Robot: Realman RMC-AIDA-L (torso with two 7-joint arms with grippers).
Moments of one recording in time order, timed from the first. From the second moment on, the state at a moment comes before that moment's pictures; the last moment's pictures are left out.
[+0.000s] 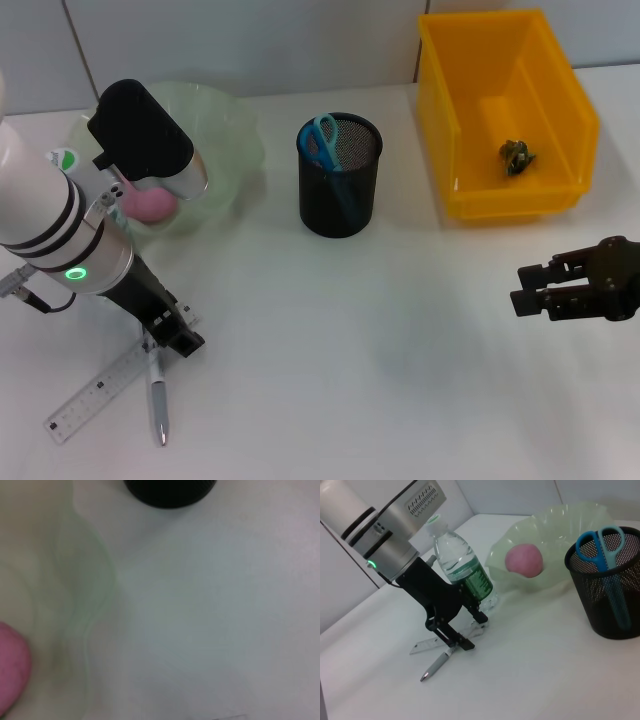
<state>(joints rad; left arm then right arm) -0.73 -2.08 1.52 1.06 2.64 1.40 -2.40 0.41 1.97 -0.75 -0.98 -2.10 -1.81 1.85</state>
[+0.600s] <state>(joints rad) -0.73 -2.08 1.53 1.06 2.64 1.39 -2.40 0.42 1.97 -0.75 -0.96 -2.10 -1.81 1.85</state>
